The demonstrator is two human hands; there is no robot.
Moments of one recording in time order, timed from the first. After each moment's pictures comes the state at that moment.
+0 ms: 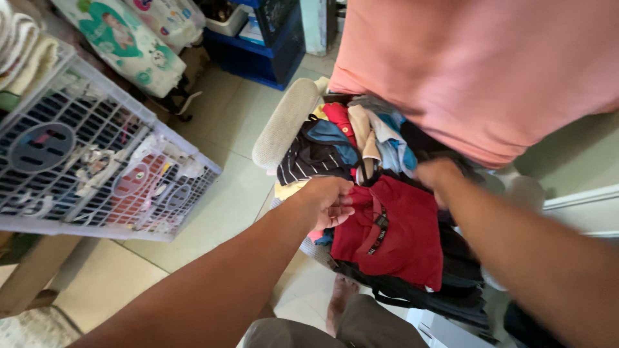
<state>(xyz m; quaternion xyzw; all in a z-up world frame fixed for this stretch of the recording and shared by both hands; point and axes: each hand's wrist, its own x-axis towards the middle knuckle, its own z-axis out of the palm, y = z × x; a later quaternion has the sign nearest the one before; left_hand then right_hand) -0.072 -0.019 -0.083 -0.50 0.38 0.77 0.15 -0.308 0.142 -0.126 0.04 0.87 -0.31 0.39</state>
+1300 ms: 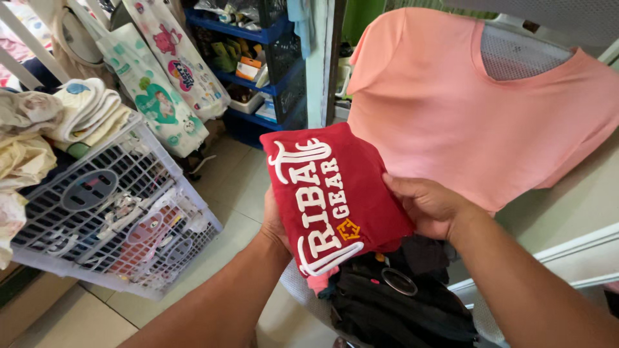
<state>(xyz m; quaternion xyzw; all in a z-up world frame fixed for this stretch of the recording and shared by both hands) 0.020 -0.048 0.097 -0.05 0.16 0.98 -0.12 -0.179 0.122 0.136 -0.12 0.51 -0.58 0.62</state>
